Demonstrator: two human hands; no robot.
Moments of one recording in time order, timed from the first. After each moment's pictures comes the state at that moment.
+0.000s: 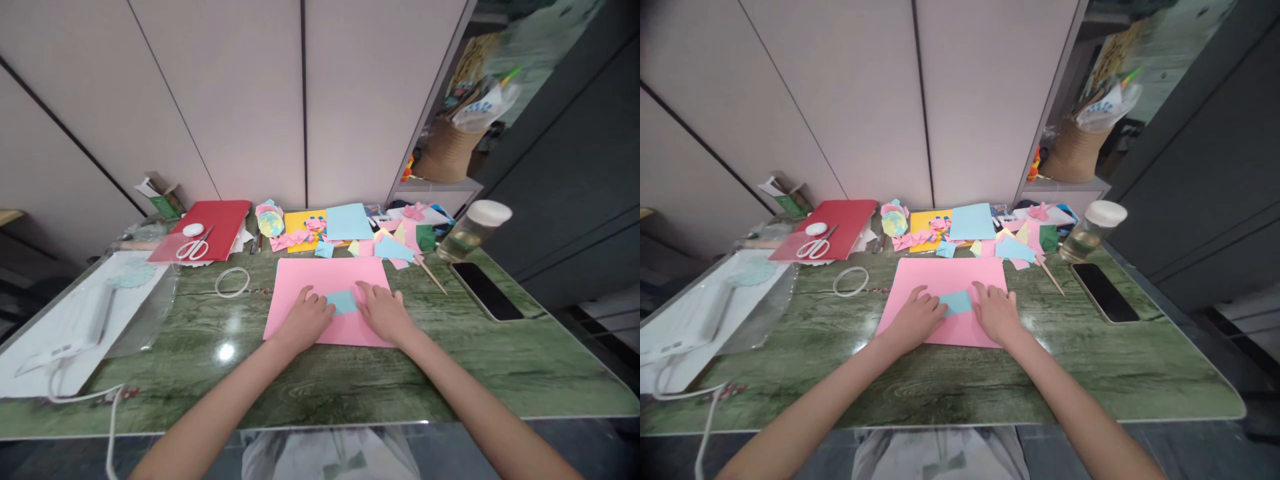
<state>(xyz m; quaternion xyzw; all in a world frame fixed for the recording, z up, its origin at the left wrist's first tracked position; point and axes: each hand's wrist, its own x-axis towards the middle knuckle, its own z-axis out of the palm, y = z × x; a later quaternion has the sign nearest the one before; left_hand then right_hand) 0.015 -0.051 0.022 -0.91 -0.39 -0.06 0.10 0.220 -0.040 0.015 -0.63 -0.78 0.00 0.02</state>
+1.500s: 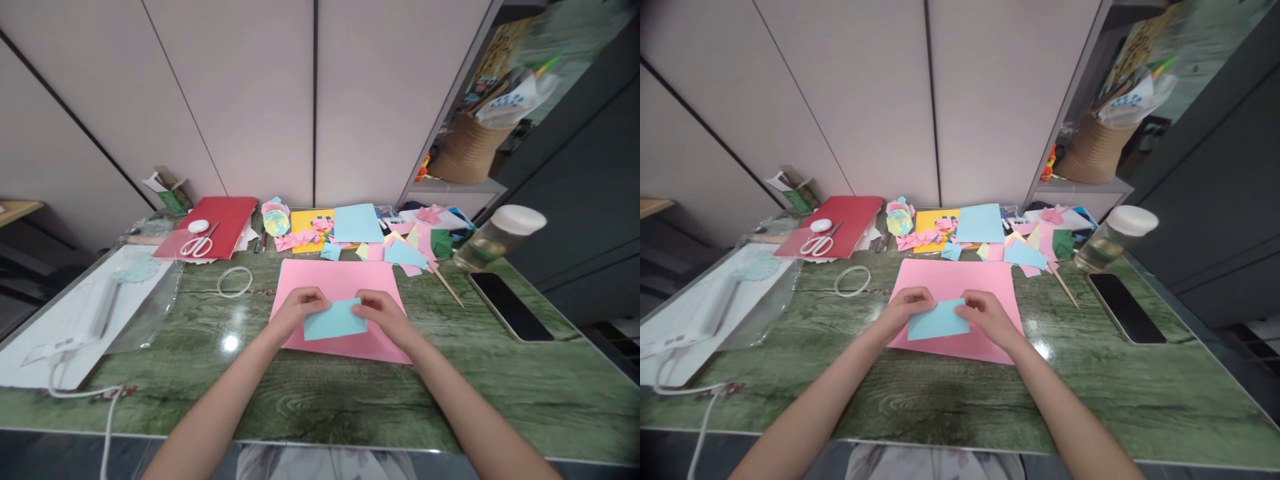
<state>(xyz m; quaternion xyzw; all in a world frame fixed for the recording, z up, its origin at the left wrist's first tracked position) 0.002 -0.034 0.043 -0.54 -0.44 -0.40 -0.60 0.199 -0.032 0.049 -0.39 -0.61 0.60 0.35</state>
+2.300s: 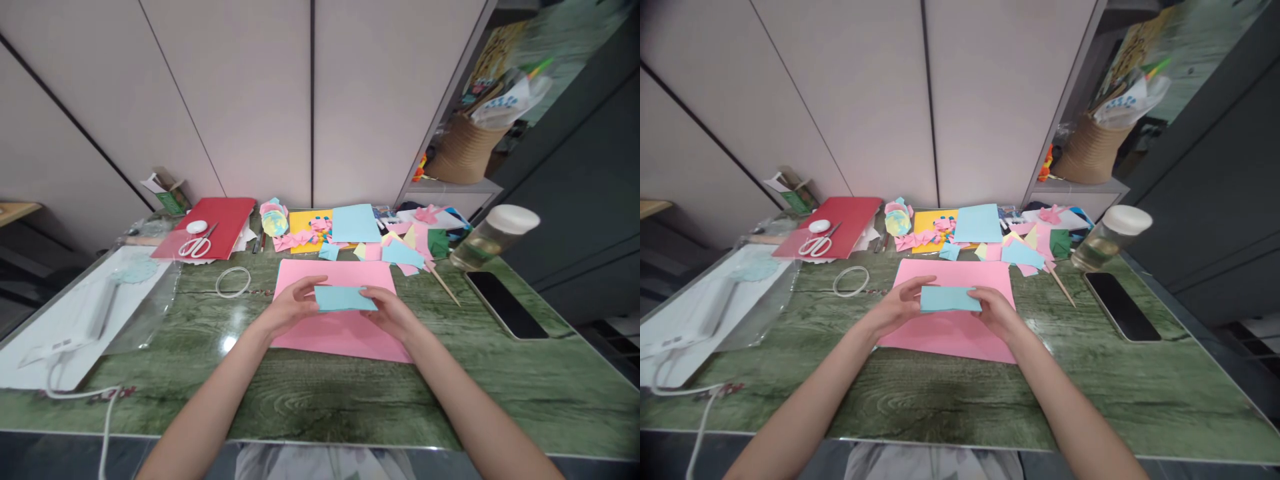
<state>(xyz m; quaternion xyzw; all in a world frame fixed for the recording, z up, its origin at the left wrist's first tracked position) -0.012 -0.031 0.043 -0.46 -0.32 -0.41 -0.72 0.210 -0.013 0.033 -0.45 -0.29 0.75 0.40</state>
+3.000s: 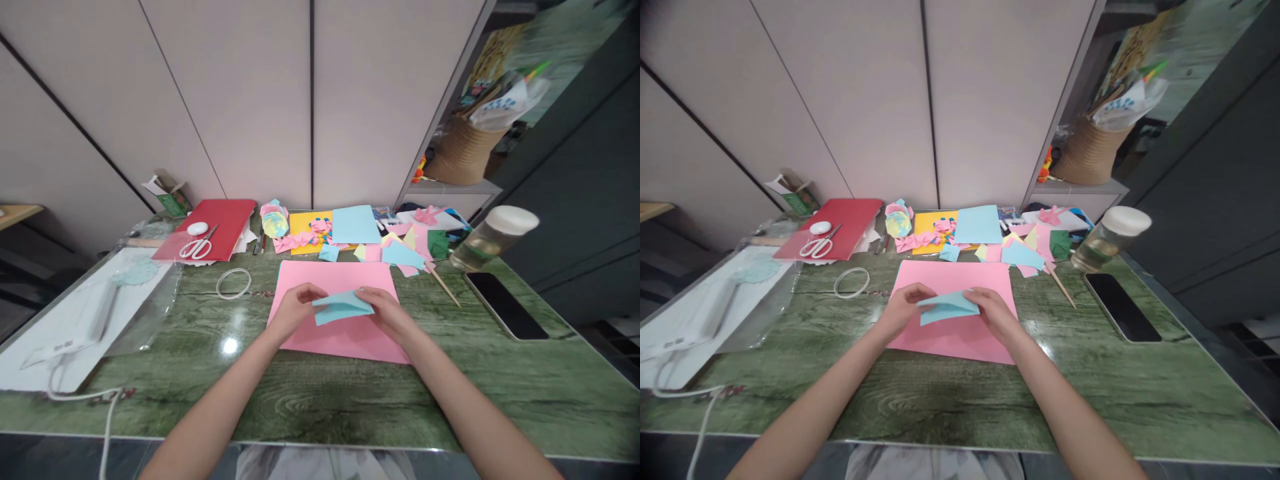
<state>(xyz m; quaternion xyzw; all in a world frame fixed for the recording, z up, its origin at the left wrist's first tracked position) 0.002 -0.028 0.023 -0.51 -0.45 -0.46 -0.57 0.206 -0.015 0.027 -0.42 -0.40 0.71 0.40</state>
